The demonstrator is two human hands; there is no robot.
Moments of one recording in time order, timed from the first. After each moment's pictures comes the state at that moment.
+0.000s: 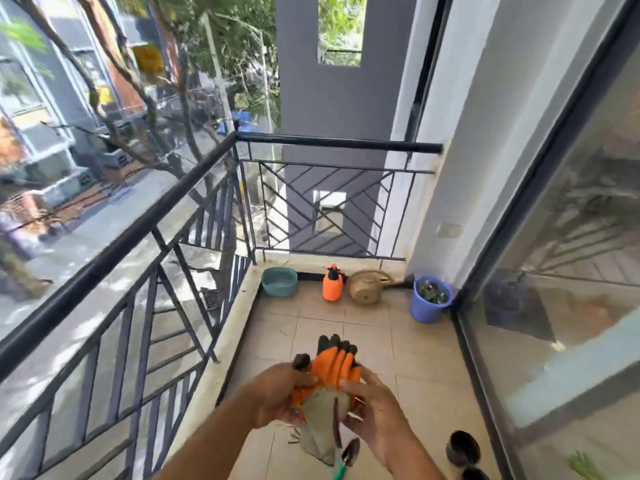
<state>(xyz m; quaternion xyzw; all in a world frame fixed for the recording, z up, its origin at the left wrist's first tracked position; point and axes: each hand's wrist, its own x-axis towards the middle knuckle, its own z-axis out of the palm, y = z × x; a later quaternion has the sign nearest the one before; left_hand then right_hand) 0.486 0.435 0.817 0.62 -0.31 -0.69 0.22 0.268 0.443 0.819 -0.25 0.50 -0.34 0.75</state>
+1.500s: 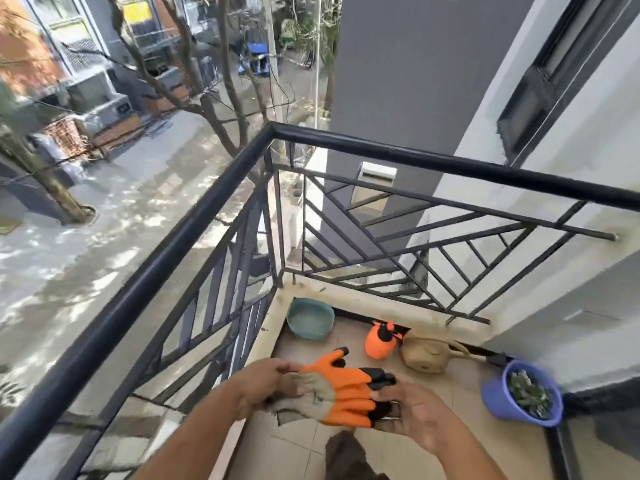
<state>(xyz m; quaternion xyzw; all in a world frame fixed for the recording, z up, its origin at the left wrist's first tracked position) 0.781 -0.086 0.730 0.61 -0.24 -0.71 0.25 0.471 -0.154 0.759 -0.30 0.55 -0.11 0.77</state>
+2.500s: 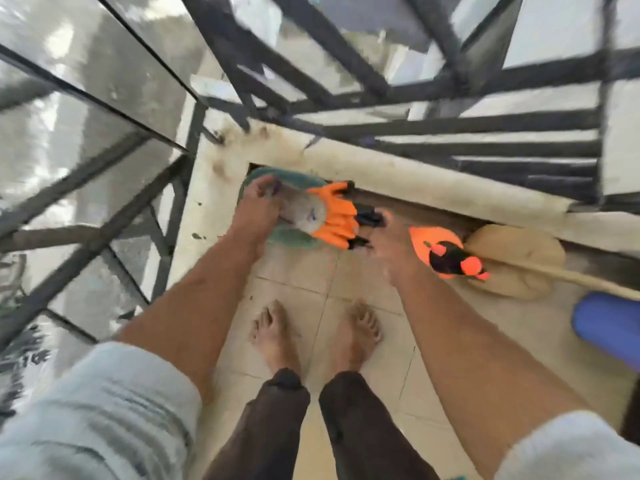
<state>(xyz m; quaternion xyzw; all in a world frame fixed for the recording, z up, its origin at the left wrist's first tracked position) 0.838 -0.520 0.167 0.77 -0.09 -0.55 0.31 0.594 -0.565 0.153 -0.27 0.68 -0.11 0.67</state>
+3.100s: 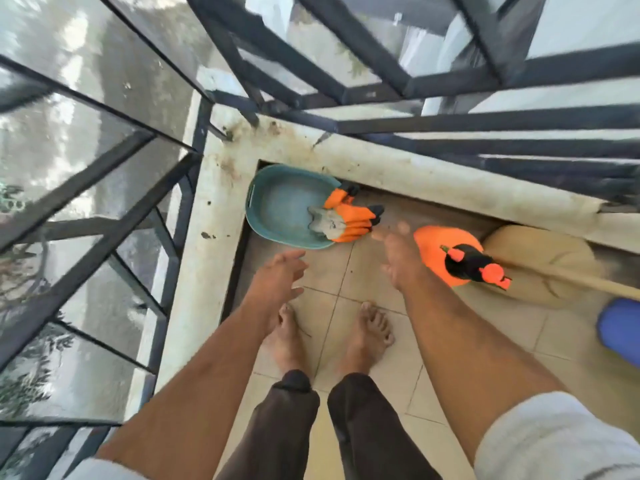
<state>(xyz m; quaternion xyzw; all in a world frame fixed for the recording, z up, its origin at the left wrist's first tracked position) 0.785 -0.444 0.191 0.73 0.05 -0.63 0.25 0.588 -0.553 0.098 -0.15 0.75 -0.10 0.64</state>
